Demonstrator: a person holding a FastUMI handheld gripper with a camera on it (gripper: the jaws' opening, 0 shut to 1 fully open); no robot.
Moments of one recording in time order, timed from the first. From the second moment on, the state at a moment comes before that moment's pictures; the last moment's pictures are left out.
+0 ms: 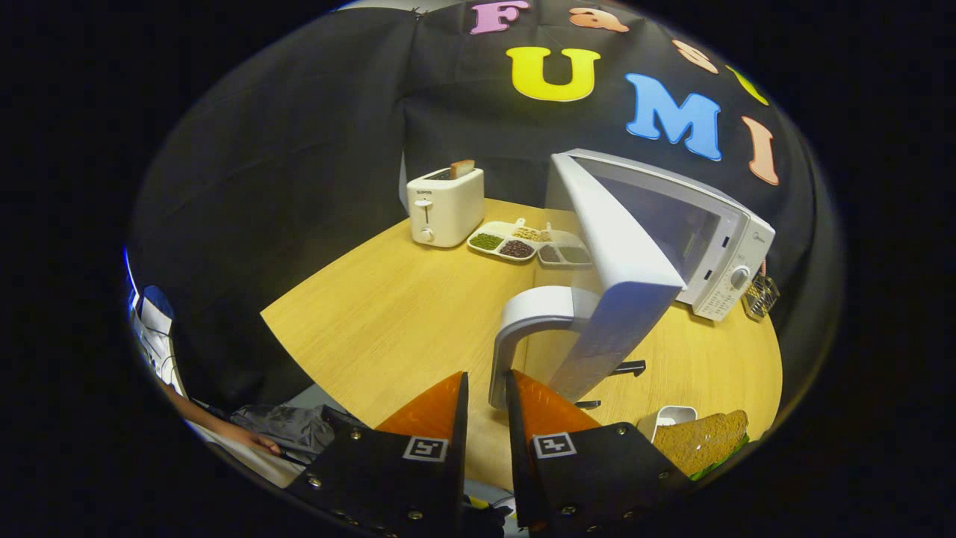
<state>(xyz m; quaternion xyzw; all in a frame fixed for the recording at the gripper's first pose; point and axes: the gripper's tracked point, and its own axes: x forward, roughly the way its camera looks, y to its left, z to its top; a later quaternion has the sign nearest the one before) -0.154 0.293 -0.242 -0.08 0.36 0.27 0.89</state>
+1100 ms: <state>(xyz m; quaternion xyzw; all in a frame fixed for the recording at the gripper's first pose) -0.148 0.317 -0.048 0.07 0.14 0.46 0.87</state>
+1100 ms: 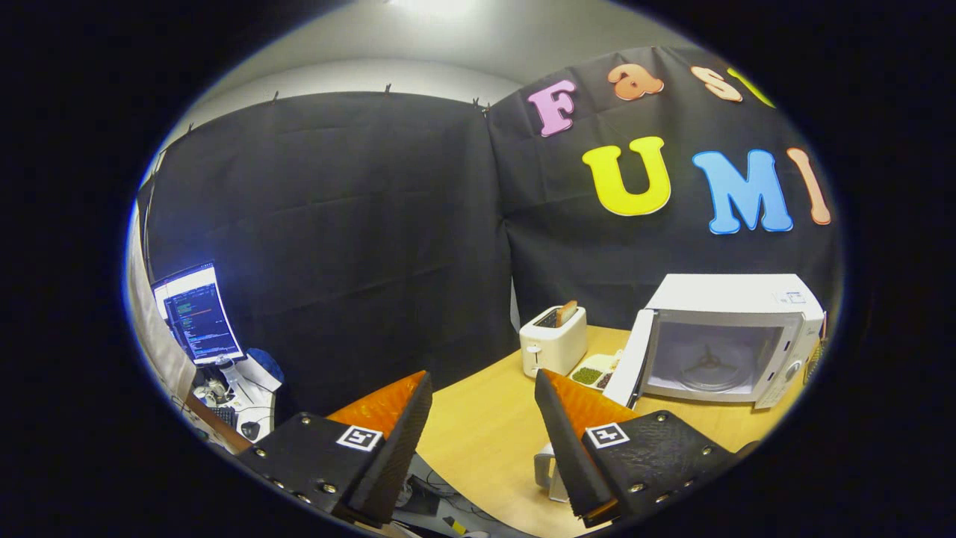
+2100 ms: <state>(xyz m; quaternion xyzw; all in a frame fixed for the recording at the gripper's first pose) -0.076 0.118 -0.070 0.06 0.17 0.34 0.92</state>
